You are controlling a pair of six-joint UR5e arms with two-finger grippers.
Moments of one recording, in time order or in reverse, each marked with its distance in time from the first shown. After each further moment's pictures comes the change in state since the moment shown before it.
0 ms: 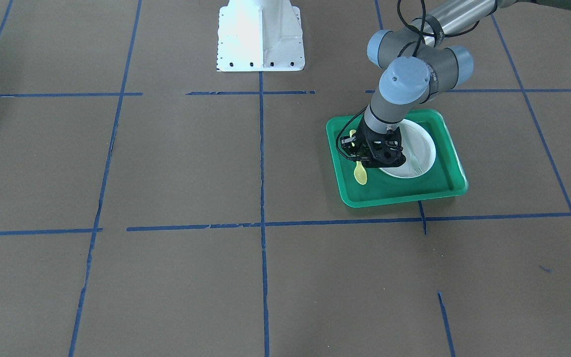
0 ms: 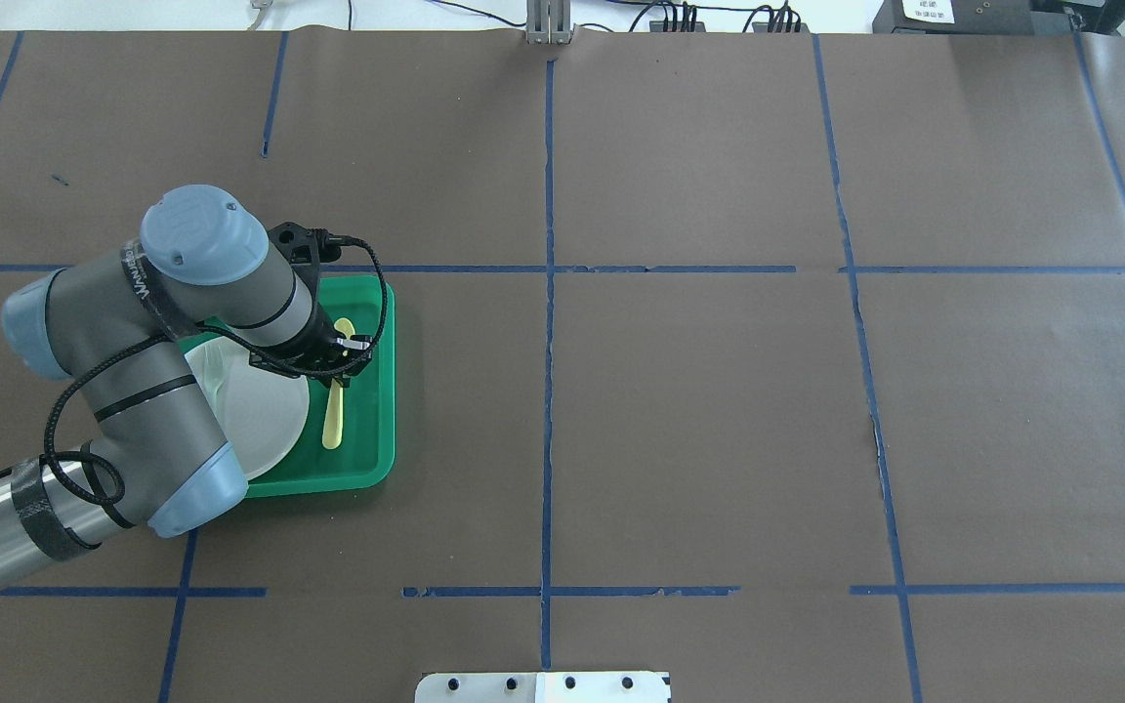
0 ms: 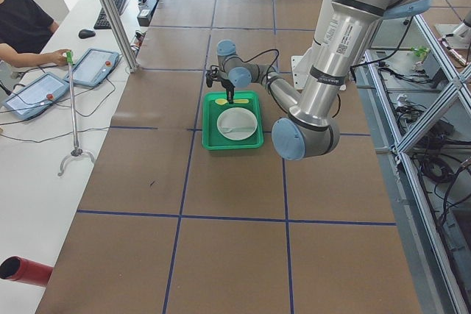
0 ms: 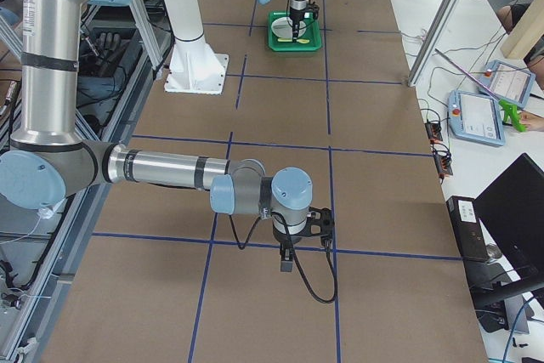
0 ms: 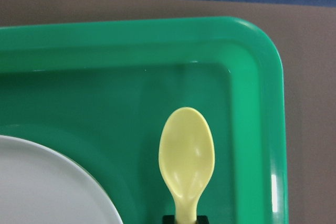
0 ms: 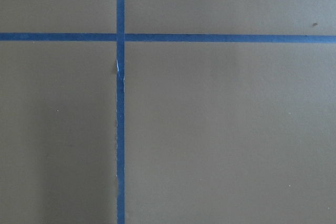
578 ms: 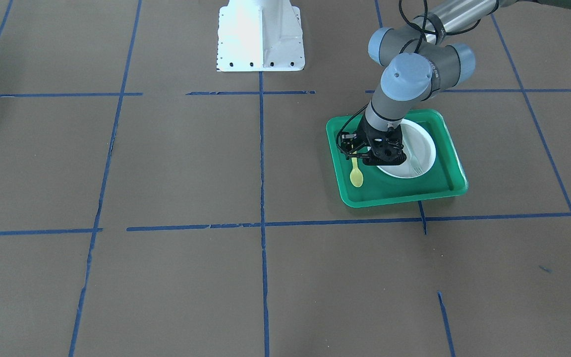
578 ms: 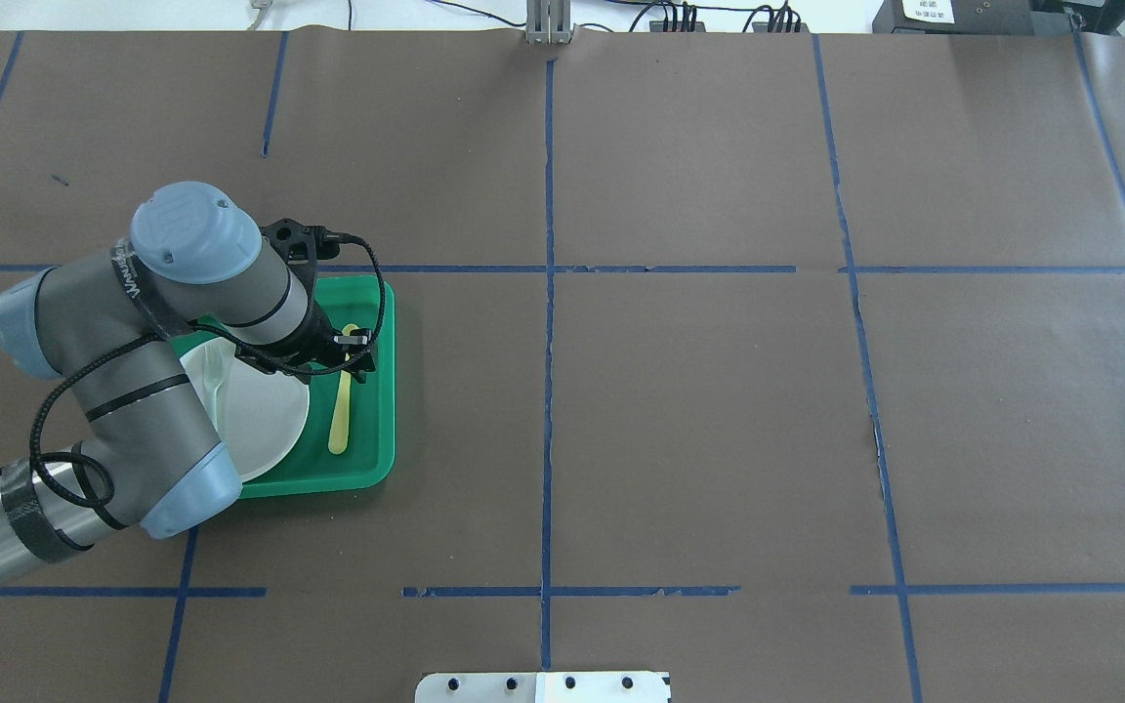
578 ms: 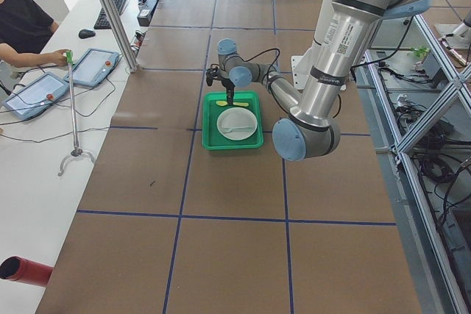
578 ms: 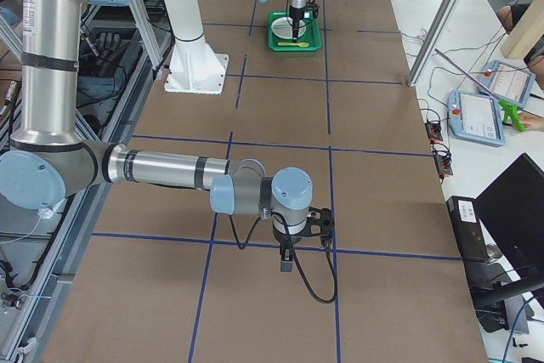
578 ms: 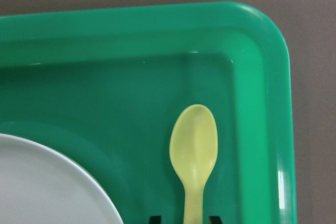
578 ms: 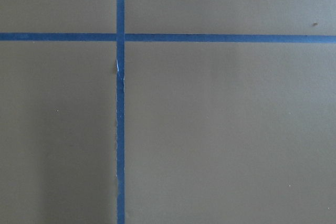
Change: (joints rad) left arm -0.011 0.007 -0.037 0.011 0.002 0.018; right arm 0.000 0.000 0.000 -0.001 0.000 0.000
